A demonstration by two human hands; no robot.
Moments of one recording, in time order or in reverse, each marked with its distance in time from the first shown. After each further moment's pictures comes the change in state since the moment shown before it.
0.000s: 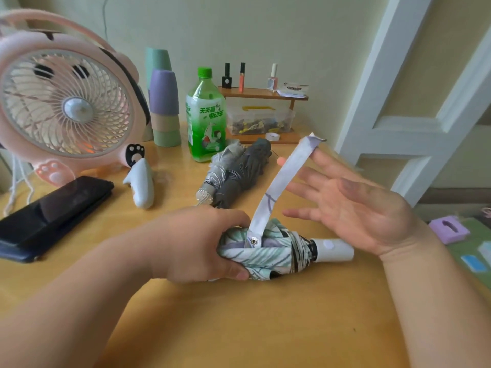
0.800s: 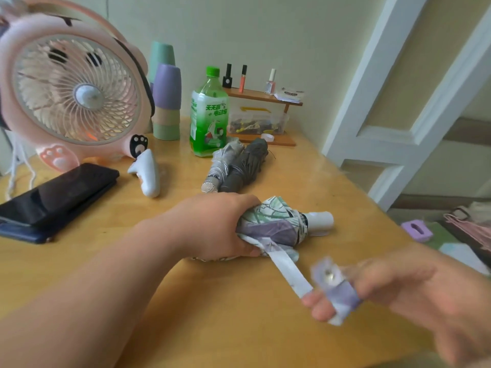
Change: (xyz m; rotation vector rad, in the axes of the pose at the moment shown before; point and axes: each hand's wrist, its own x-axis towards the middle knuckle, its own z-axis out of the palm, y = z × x) left_hand 0.003 0.003 0.006 0.040 0.166 0.042; right_hand -0.088 -0.024 0.080 -0.330 -0.193 0.015
